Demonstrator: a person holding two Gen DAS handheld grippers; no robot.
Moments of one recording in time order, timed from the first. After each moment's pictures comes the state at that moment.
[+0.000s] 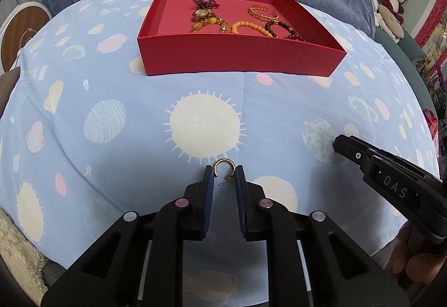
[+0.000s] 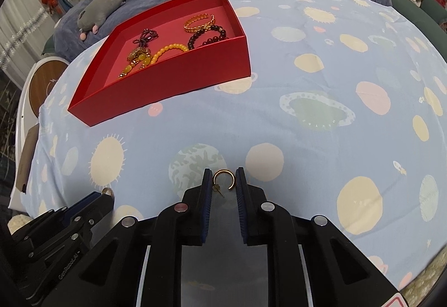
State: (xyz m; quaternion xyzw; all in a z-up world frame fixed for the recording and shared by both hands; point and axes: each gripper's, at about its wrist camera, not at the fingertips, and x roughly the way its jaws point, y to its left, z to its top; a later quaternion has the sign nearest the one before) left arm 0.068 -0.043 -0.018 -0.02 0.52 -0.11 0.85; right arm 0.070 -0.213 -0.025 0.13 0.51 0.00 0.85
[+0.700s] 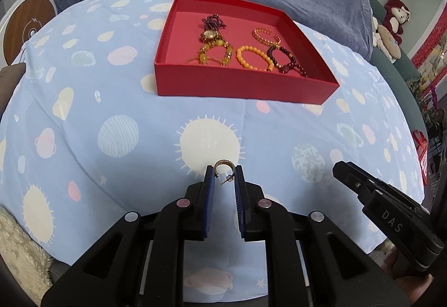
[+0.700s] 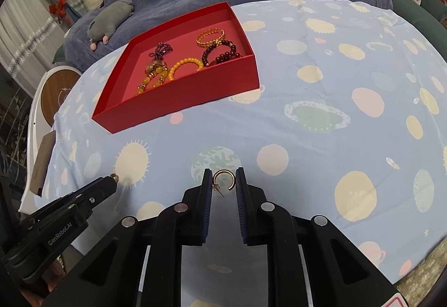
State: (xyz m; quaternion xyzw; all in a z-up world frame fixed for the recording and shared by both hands) left arm 0.074 -0.026 0.011 -0.07 0.50 -0.11 0.86; right arm 0.055 -0.212 0.000 0.15 0.49 0.01 0.86
